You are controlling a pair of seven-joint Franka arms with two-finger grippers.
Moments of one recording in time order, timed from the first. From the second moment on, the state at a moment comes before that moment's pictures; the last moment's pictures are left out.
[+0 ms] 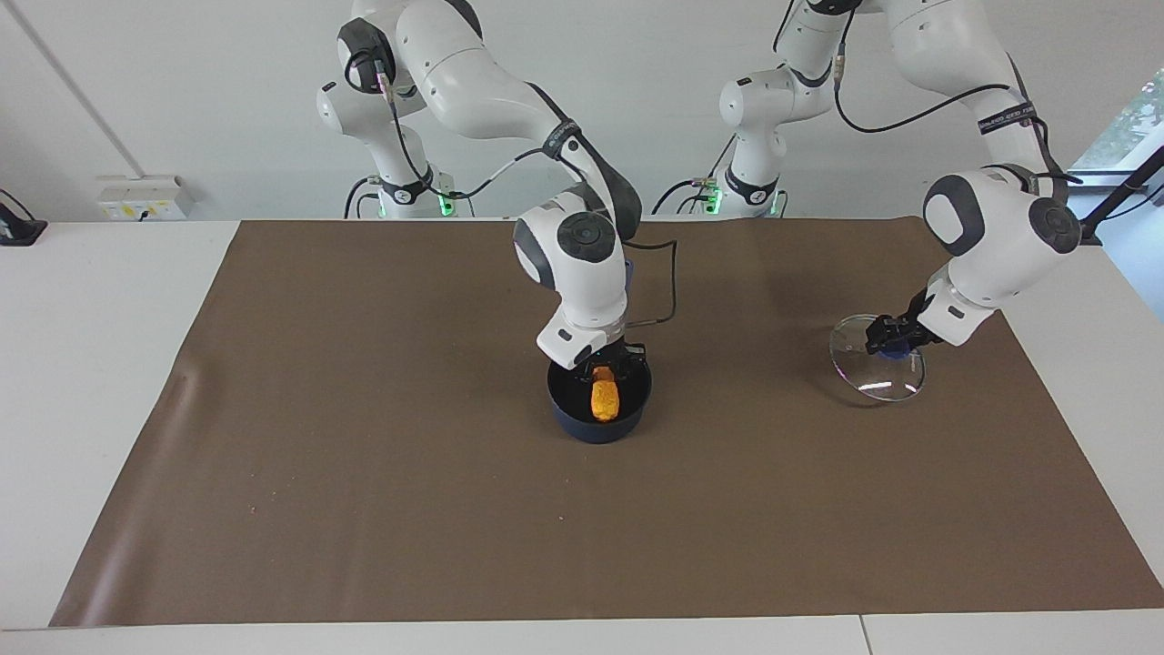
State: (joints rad) left arm 0.18 0.16 -0.06 -2.00 -0.05 2.05 0.17; right arm 0.60 0.58 -0.01 -1.49 0.09 2.15 0.59
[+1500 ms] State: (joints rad) left arm 0.18 0.15 -0.06 -2.11 -0.05 2.21 0.17; right arm 0.15 0.10 -0.06 -1.44 -0.02 1.42 0.04
